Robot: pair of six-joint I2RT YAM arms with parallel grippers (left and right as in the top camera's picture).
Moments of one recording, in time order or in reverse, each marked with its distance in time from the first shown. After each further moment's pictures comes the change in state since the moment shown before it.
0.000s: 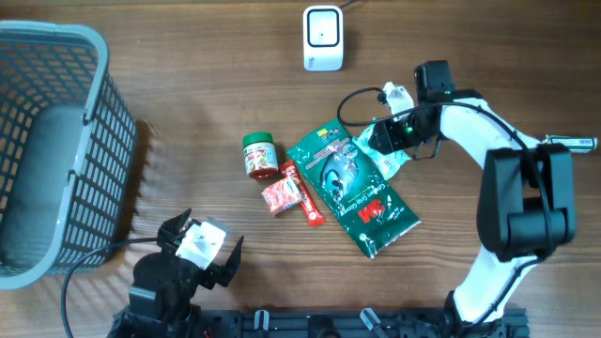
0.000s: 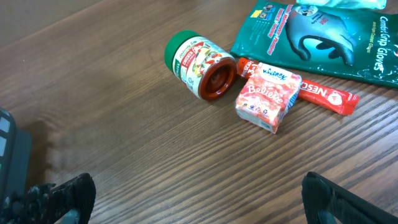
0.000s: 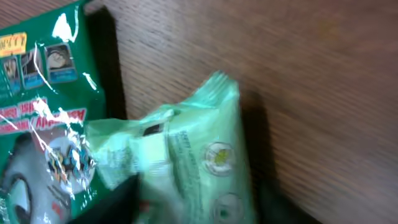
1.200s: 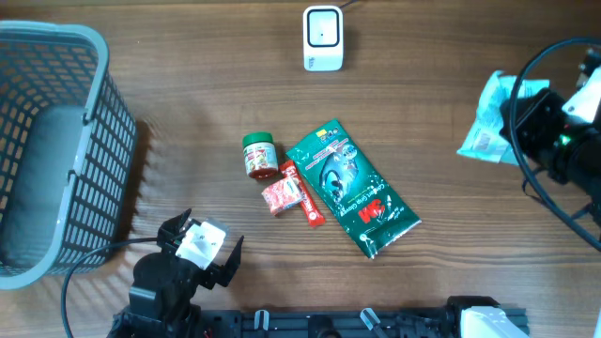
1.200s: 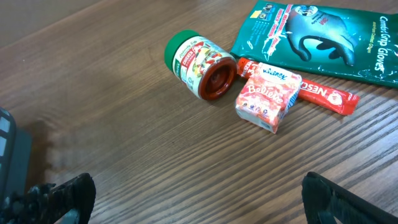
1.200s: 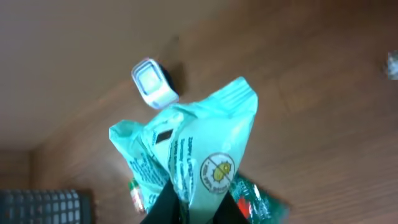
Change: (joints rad) left arm 0.000 0.000 0.000 0.000 0.000 0.000; right arm -0.111 -0.778 0.610 -0.731 0.288 0.808
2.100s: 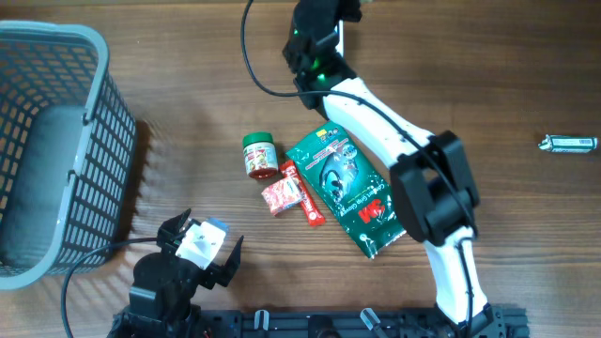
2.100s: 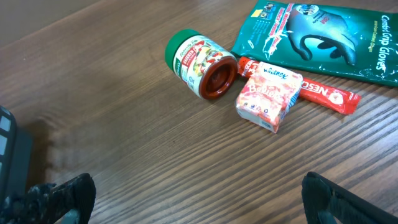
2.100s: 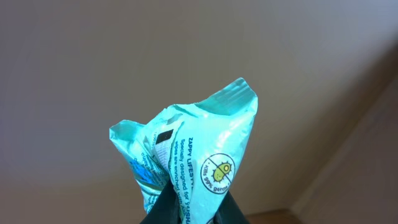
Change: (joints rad) left arm 0.000 0.000 0.000 0.000 -0.003 0.000; right arm 0.589 1.065 -0.012 2.006 1.164 -1.225
